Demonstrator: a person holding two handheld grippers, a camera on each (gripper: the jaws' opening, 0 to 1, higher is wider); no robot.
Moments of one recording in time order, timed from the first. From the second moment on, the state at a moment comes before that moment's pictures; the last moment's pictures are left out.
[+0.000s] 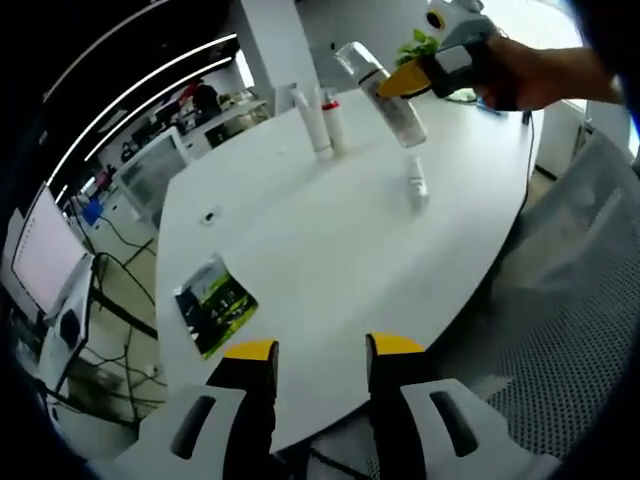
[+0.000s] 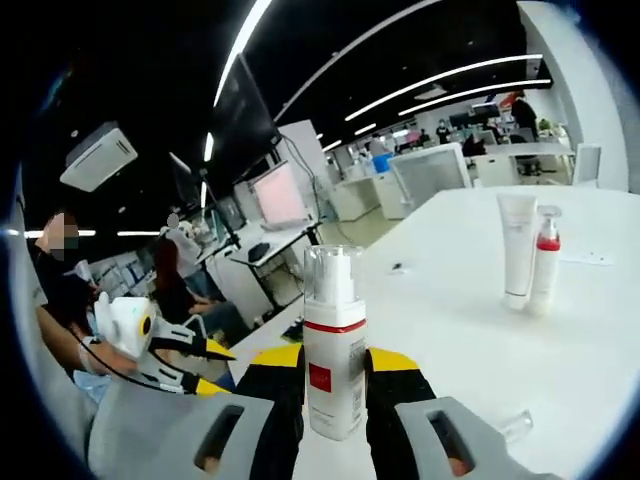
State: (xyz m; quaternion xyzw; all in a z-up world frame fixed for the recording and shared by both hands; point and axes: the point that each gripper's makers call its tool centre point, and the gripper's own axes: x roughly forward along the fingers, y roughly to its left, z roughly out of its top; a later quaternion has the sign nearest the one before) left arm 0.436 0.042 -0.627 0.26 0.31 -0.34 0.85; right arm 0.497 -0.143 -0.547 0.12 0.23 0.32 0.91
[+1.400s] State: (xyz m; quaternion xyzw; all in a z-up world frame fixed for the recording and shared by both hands) left arm 0.433 0.049 -0.638 0.26 0.34 -0.33 0.84; right arm 0.577 -0.171 -0.582 0.05 0.23 0.30 0.92
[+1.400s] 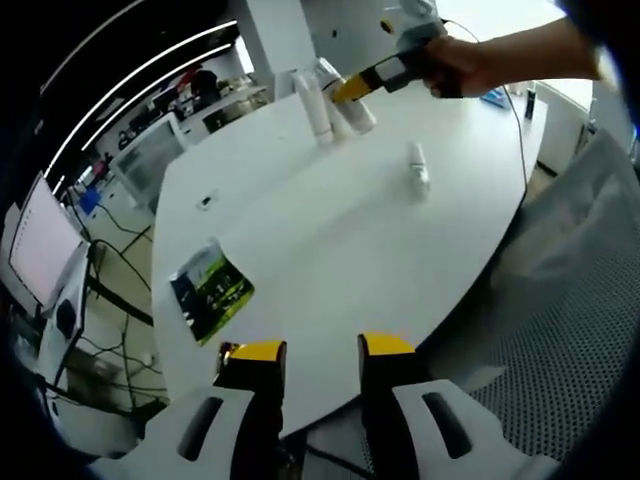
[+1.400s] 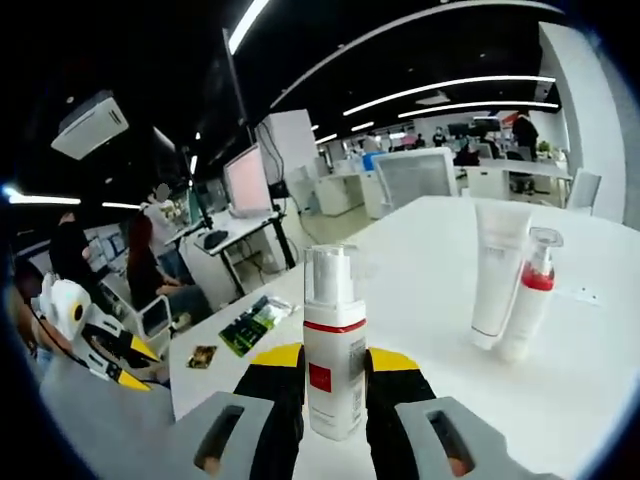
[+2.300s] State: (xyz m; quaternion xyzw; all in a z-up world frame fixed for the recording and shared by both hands) left arm 0.433 0.051 -0.640 0.26 0.35 -0.33 0.84; right arm 0.584 -0.180 -0.613 0.03 0.25 0.29 0.93
